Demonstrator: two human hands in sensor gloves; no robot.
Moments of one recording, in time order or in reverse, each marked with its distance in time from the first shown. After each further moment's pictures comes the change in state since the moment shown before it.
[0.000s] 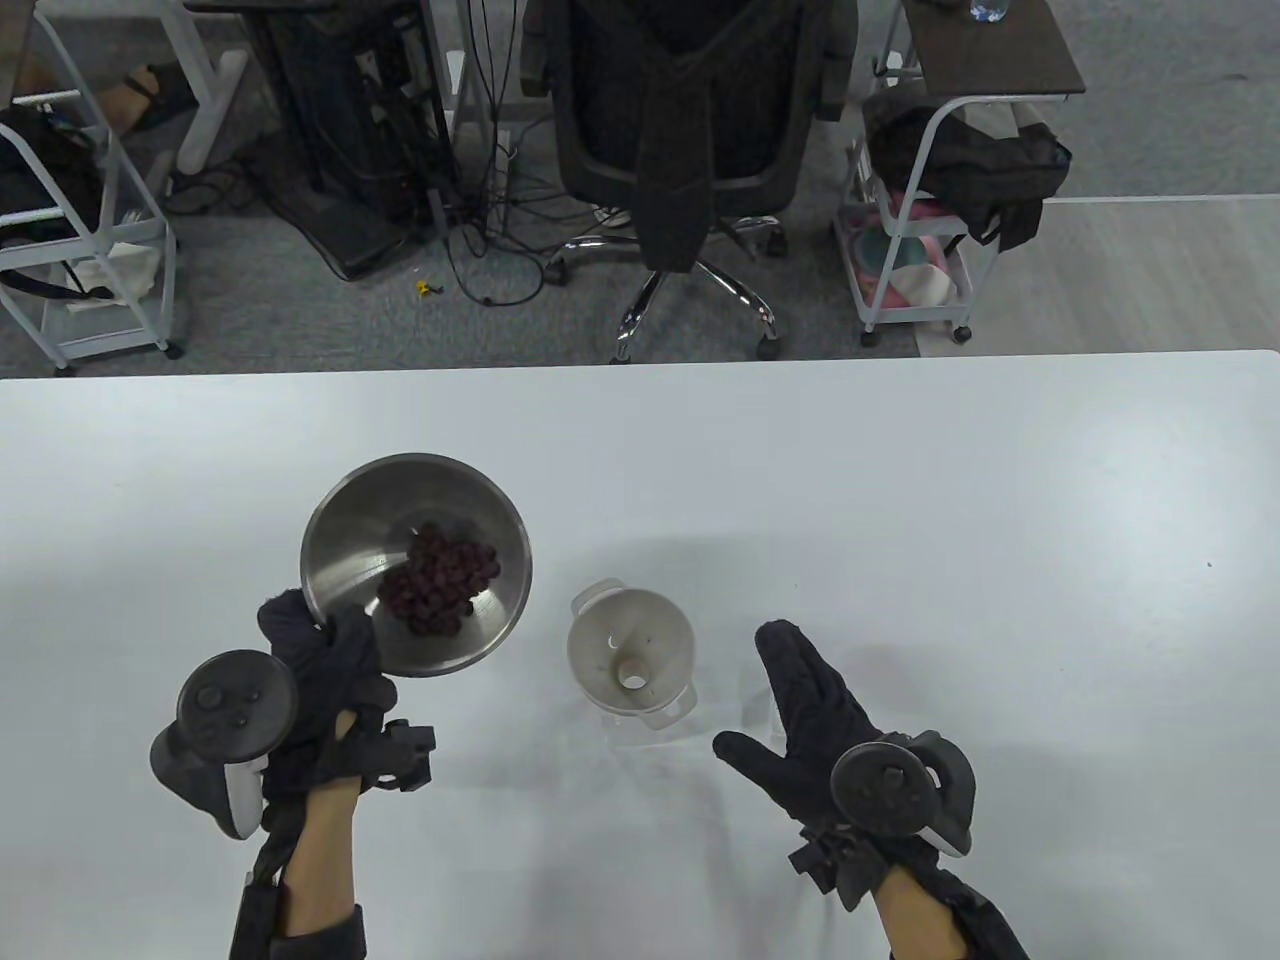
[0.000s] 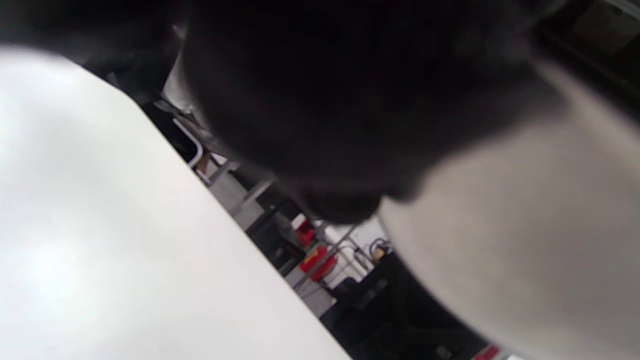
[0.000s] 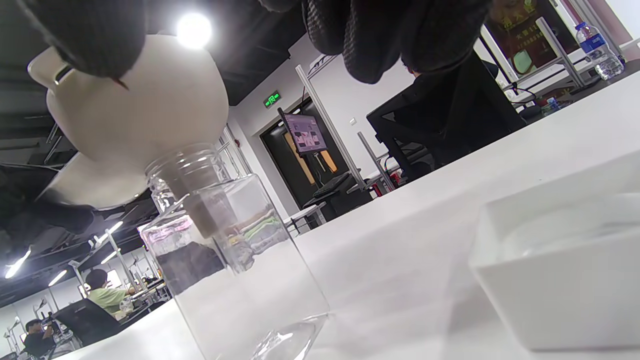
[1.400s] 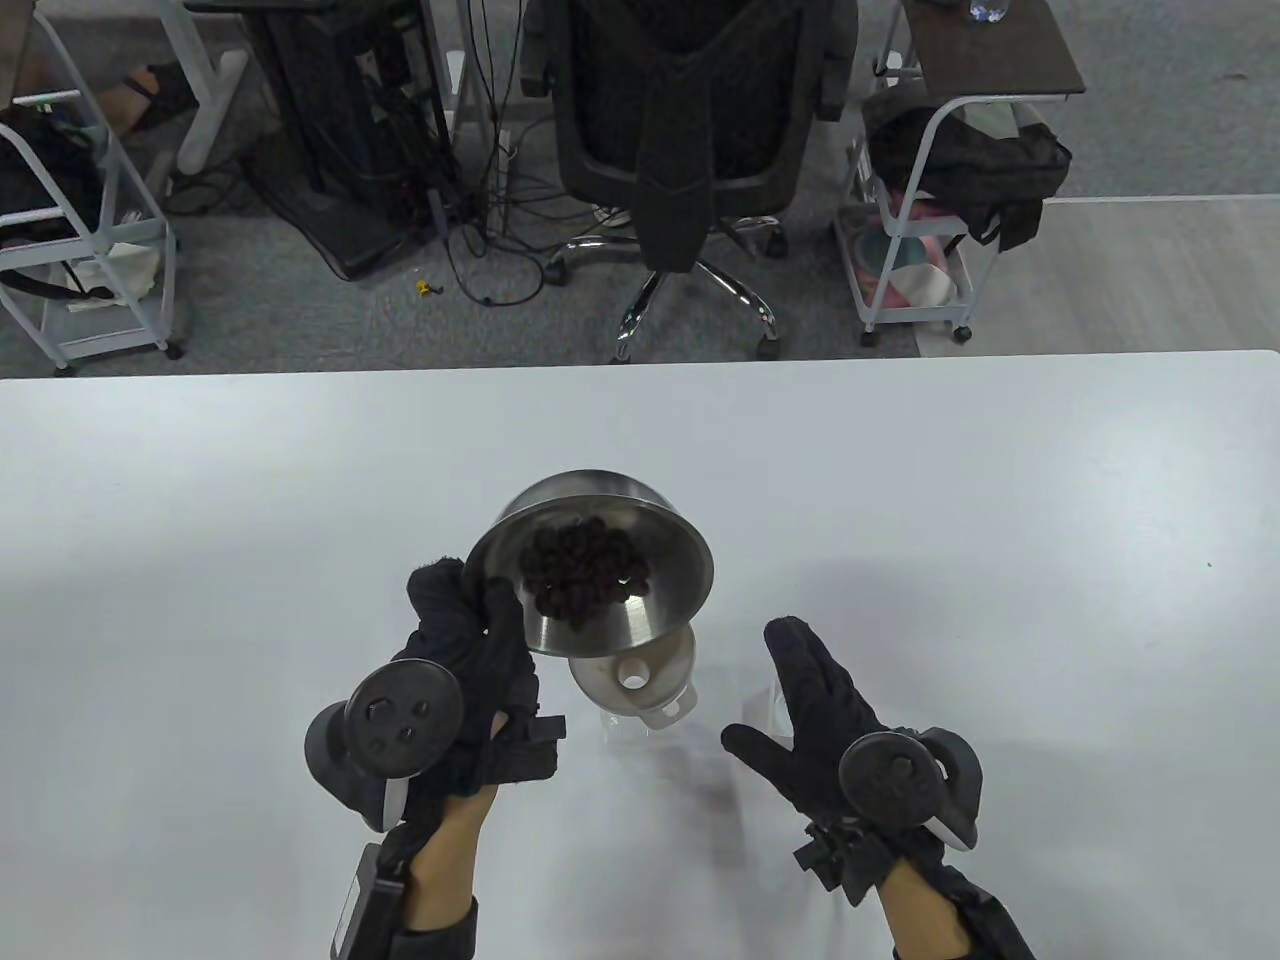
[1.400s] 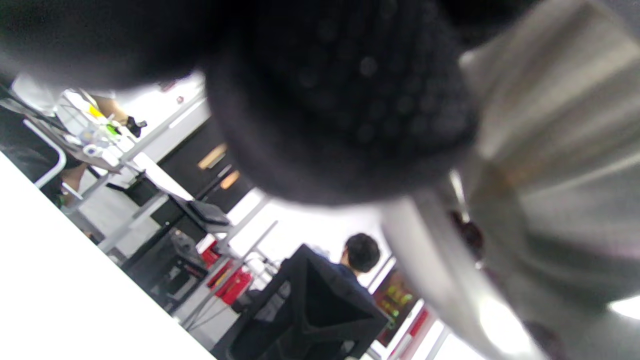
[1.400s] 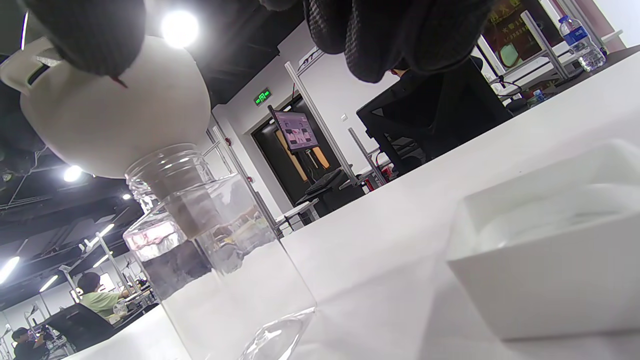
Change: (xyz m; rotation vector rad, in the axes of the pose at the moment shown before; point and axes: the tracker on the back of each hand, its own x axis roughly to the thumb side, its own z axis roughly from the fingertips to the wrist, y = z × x) left_hand 0.102 -0.039 0.037 0.047 -0.274 0.025; right_hand -0.006 -0.001 -0.002 0.016 0.029 -0.015
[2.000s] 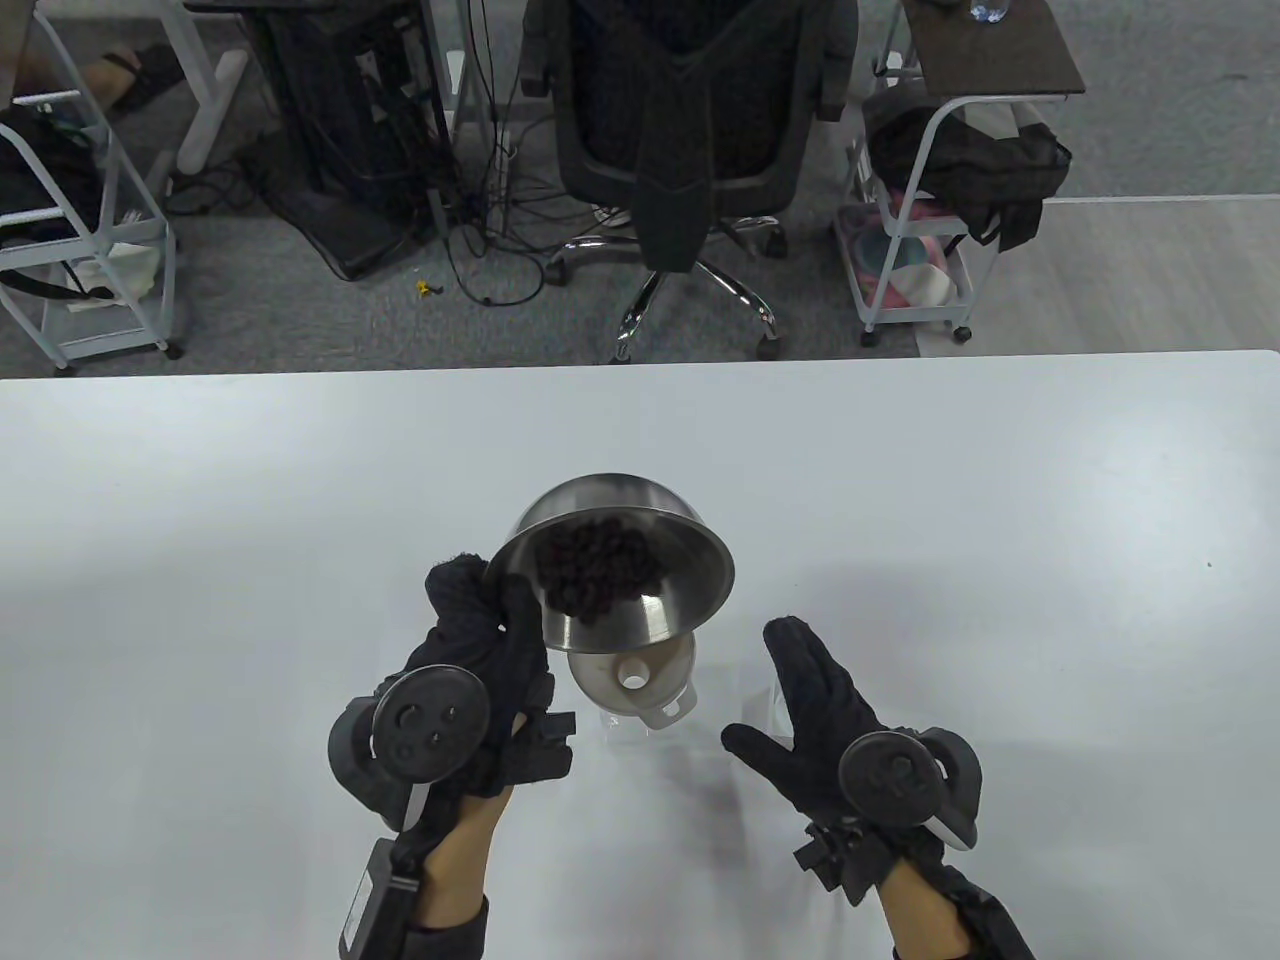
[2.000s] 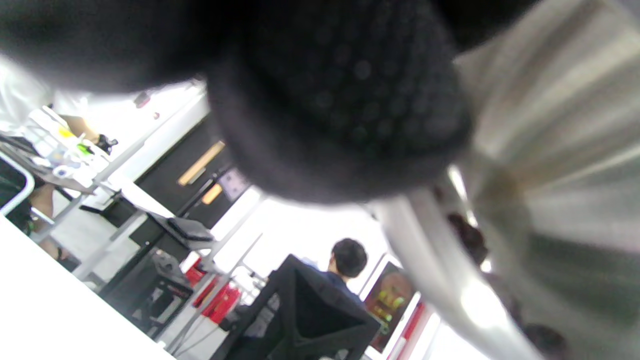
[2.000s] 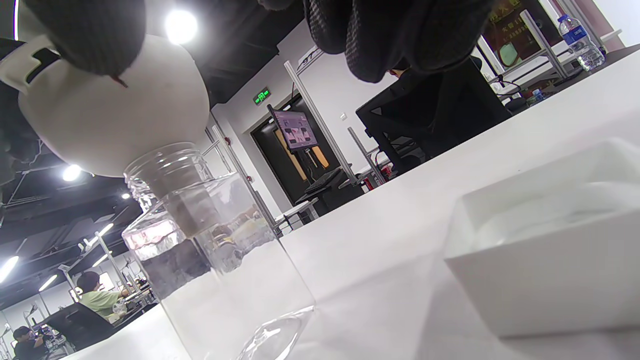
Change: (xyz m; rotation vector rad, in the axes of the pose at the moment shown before) left_hand 0.014 -0.004 0.002 0.029 -0.072 -0.054; right_hand 0.000 0.000 0.000 0.002 0.002 0.001
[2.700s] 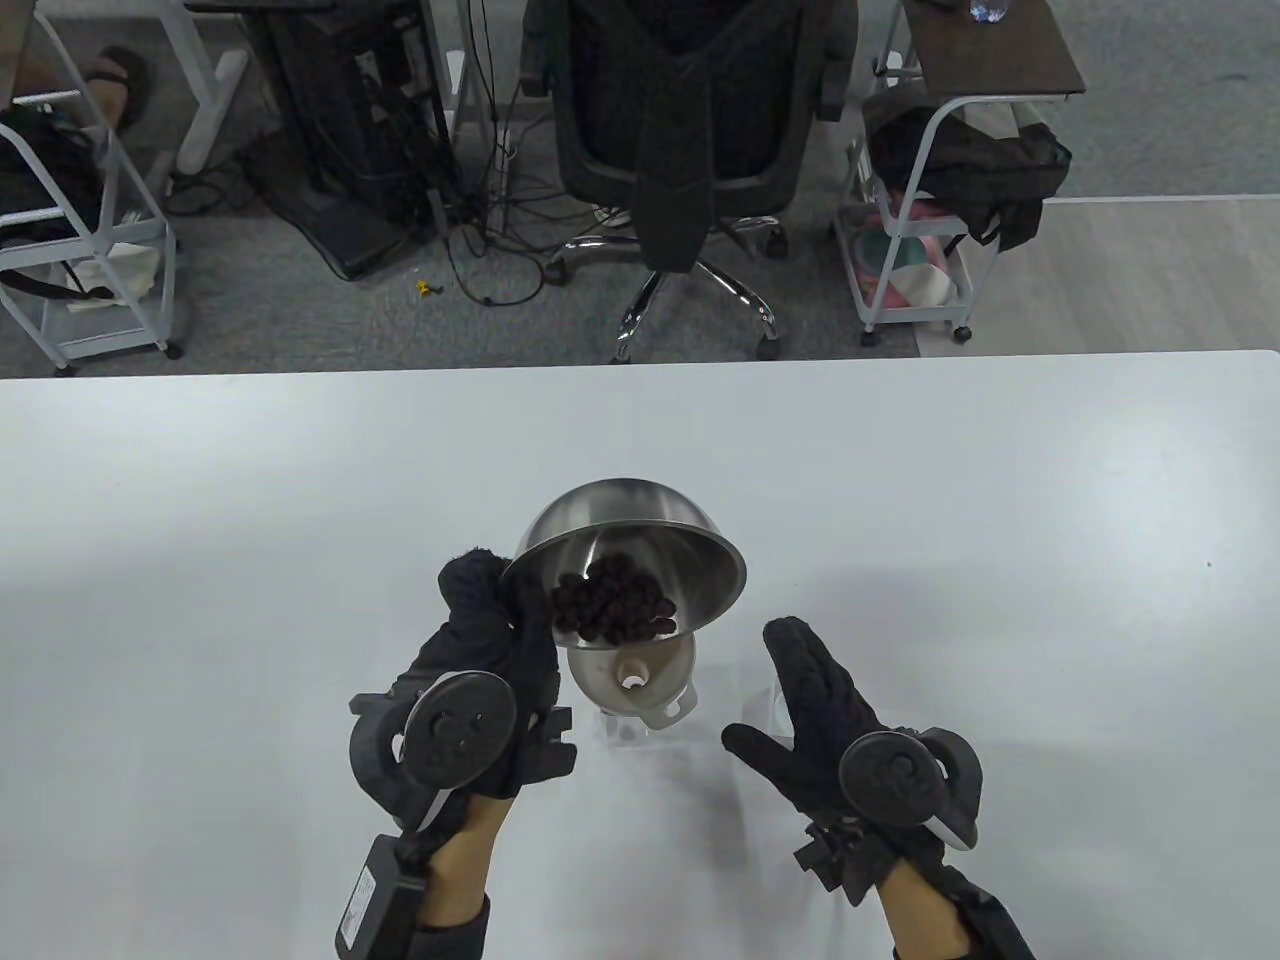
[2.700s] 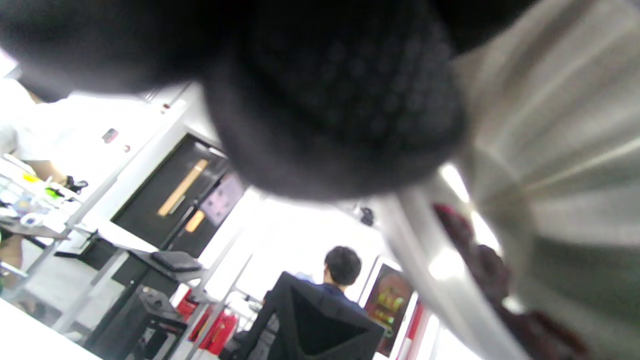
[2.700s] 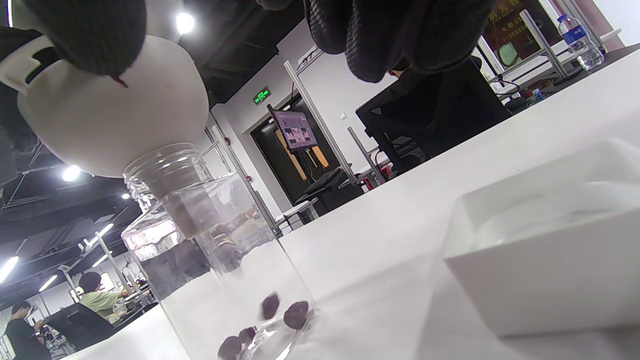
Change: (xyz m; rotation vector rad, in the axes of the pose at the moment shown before) left_hand 0.016 0.002 0.000 0.028 -0.093 -0.114; right_hand 0.000 0.000 0.000 0.001 0.000 -0.001
